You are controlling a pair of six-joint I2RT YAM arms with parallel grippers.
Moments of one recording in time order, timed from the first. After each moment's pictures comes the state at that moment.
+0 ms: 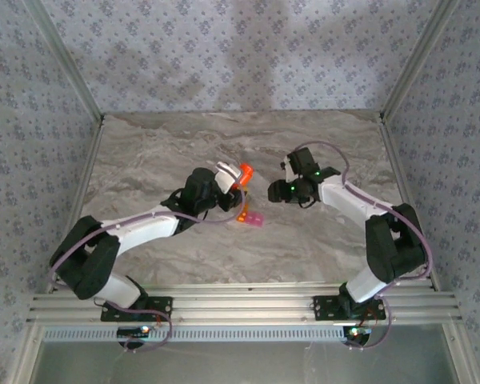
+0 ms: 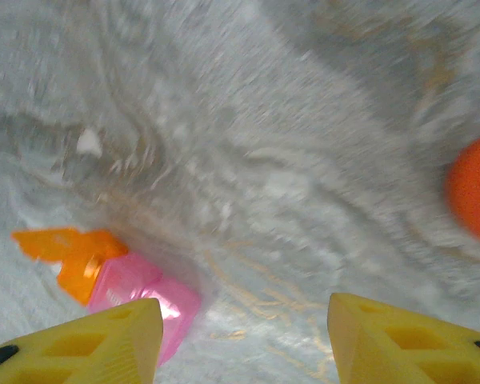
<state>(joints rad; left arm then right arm) -0.72 1.50 0.79 0.30 0.06 0.05 0.41 1.57 1.06 -0.54 -0.19 0.35</state>
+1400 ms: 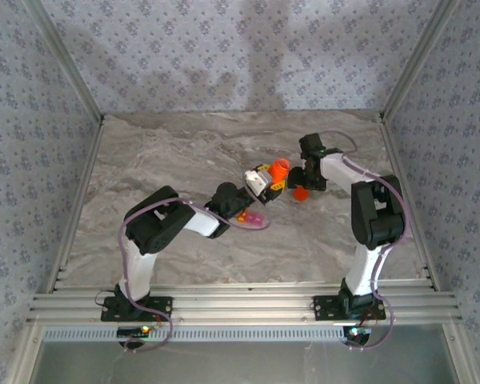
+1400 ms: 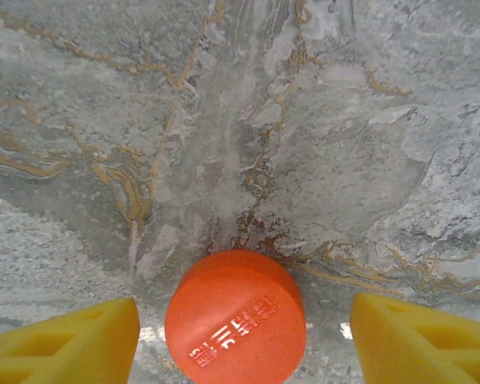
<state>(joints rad) -0.85 2.05 0.91 1.26 0.11 0.10 0.25 1.86 1.28 -0.67 0.01 0.30</state>
